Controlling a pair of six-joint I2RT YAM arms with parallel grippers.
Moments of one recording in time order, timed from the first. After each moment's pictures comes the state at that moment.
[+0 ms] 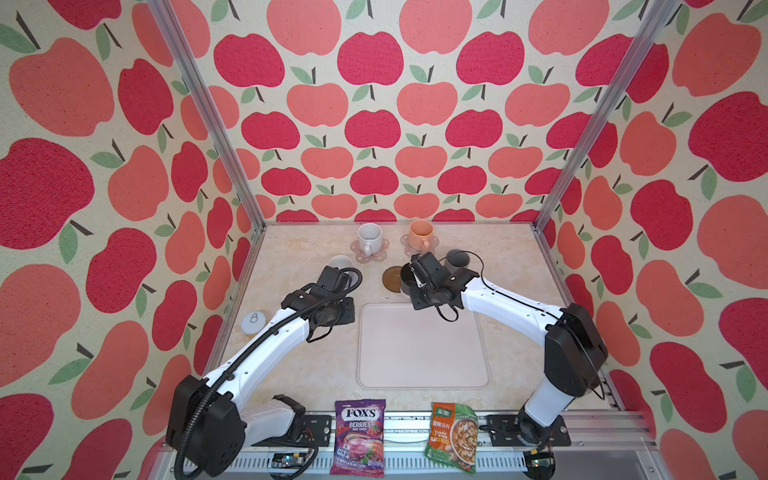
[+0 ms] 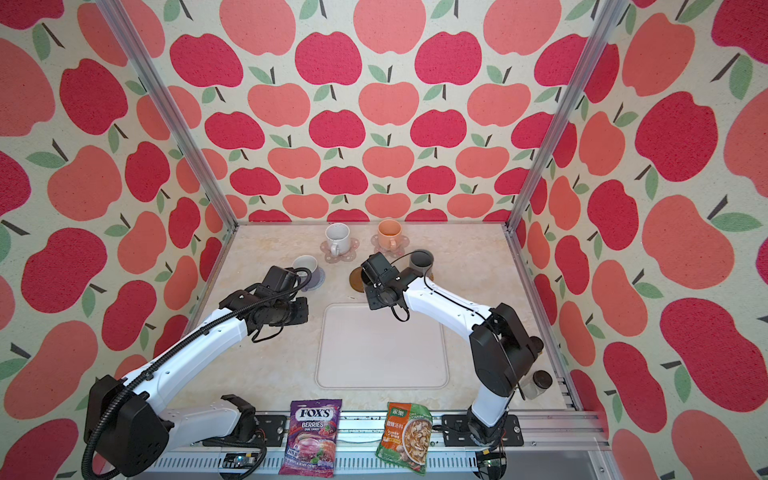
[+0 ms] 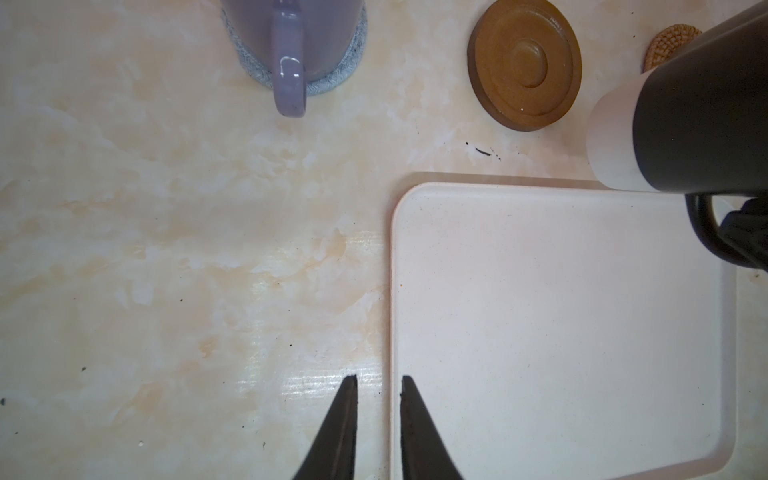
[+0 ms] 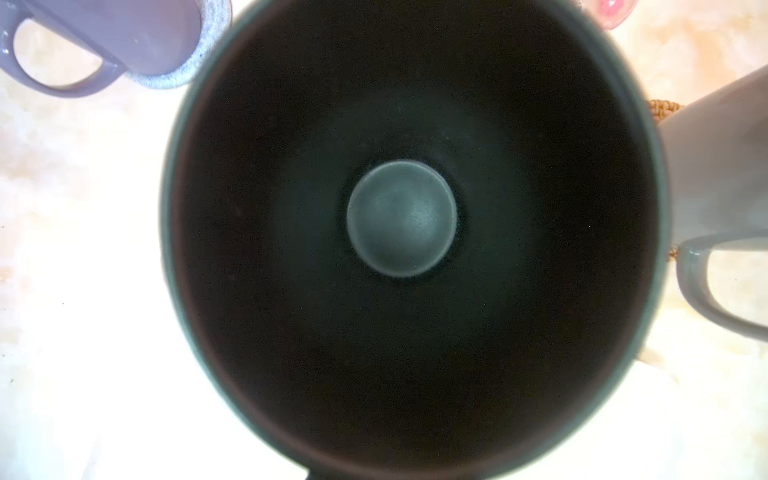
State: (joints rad) left arm -0.47 1.23 0.95 -0.78 -0.02 -0.48; right arm 0.82 1.72 1.33 -0.65 0.13 0.36
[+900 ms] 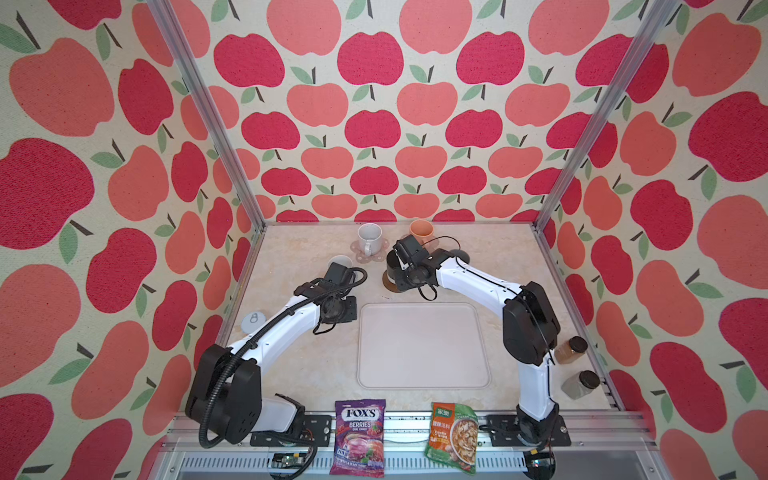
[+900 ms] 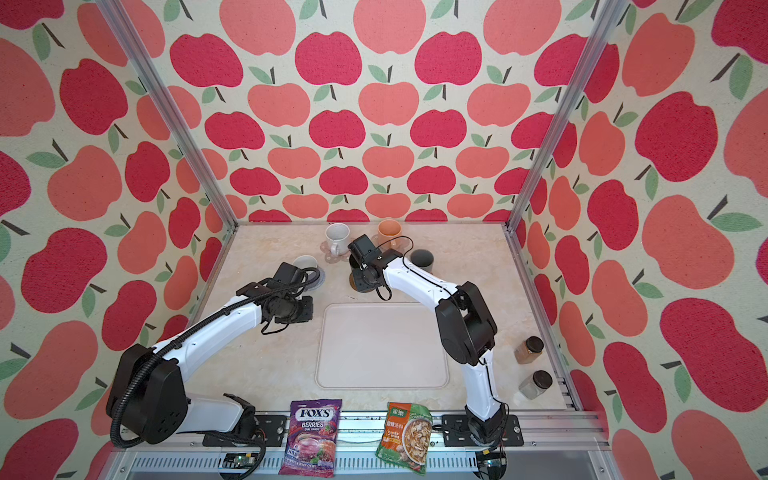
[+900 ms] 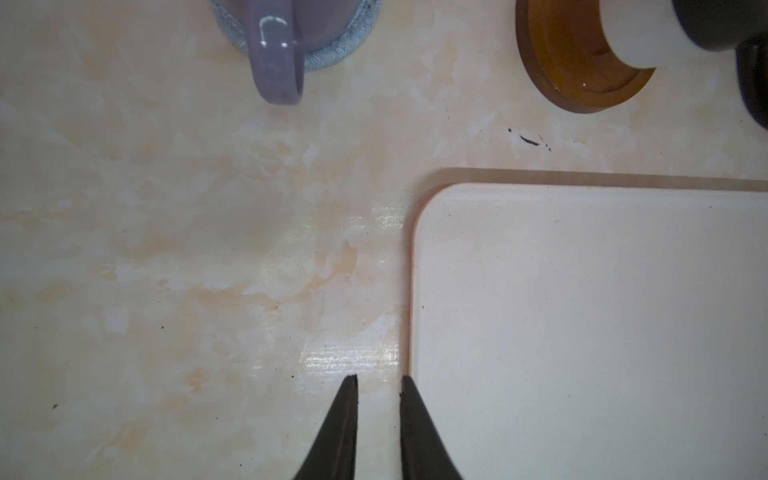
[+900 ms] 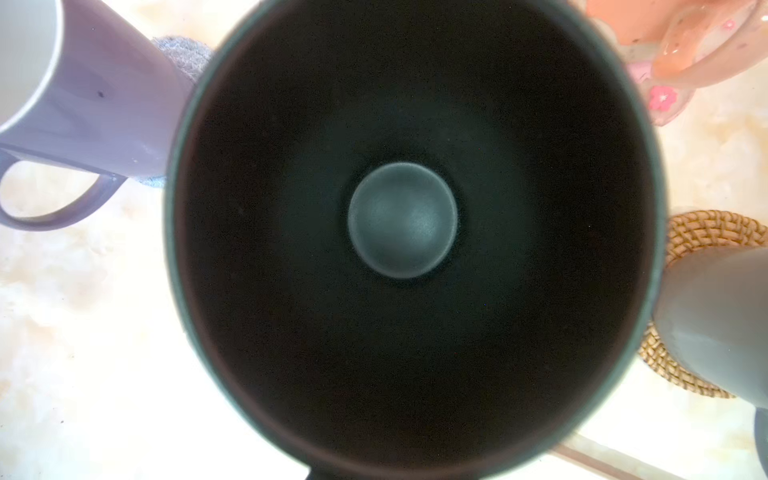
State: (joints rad) left arm -0.43 1.39 0.96 -0.74 0.00 -0.44; right arm 0.80 2.02 1.68 -0.70 0.11 0.34
